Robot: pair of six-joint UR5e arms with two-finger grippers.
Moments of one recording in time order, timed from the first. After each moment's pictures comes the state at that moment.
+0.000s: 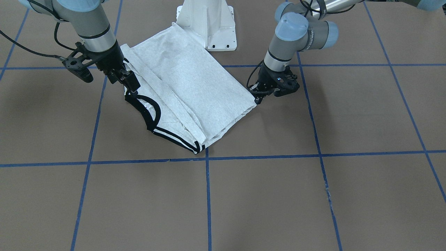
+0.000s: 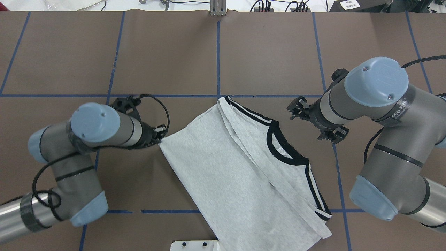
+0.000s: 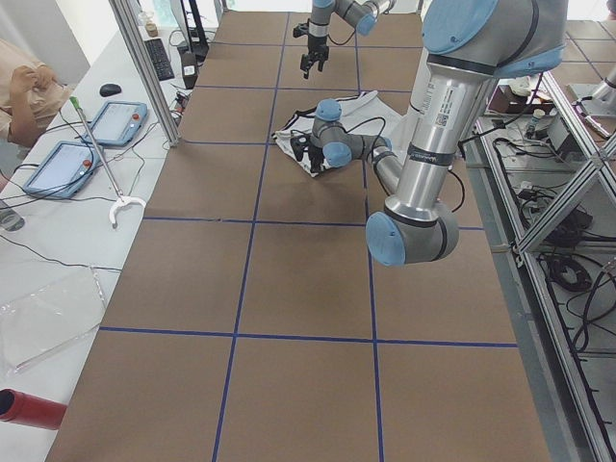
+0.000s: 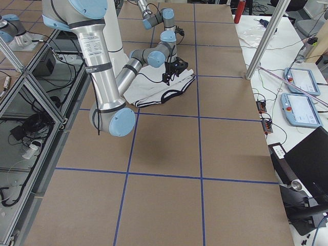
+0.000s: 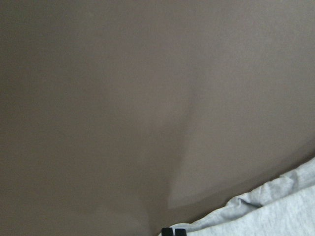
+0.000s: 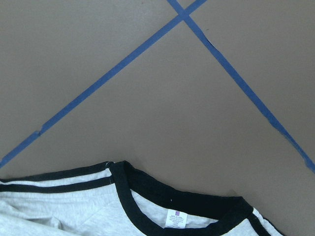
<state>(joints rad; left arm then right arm) -0.56 -1.98 -1.74 -1.93 -1.79 -1.62 0.65 -1.24 2.09 -1.66 1.91 1.78</state>
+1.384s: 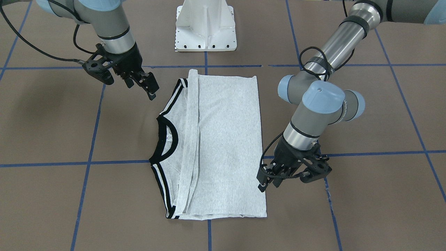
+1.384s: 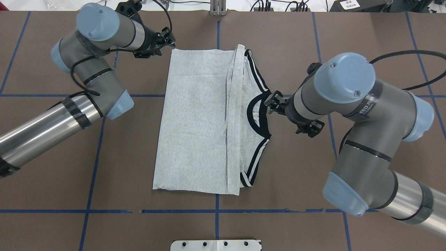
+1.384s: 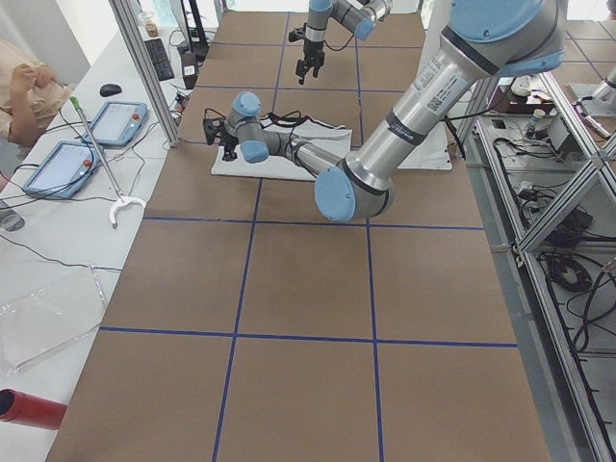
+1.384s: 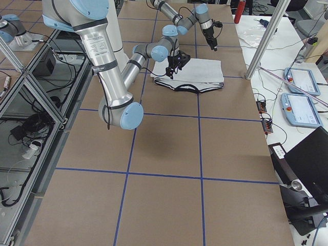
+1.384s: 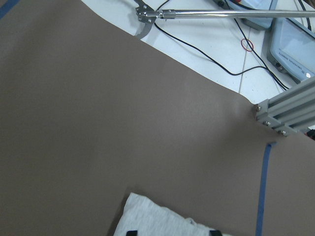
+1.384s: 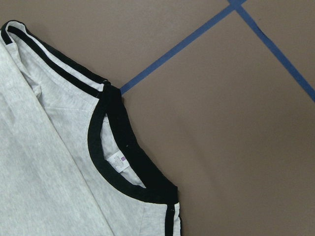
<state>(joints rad) -0.84 -2.28 -1.26 -2.35 -1.89 -1.52 0.60 -1.10 2.00 -1.66 1.86 1.78</state>
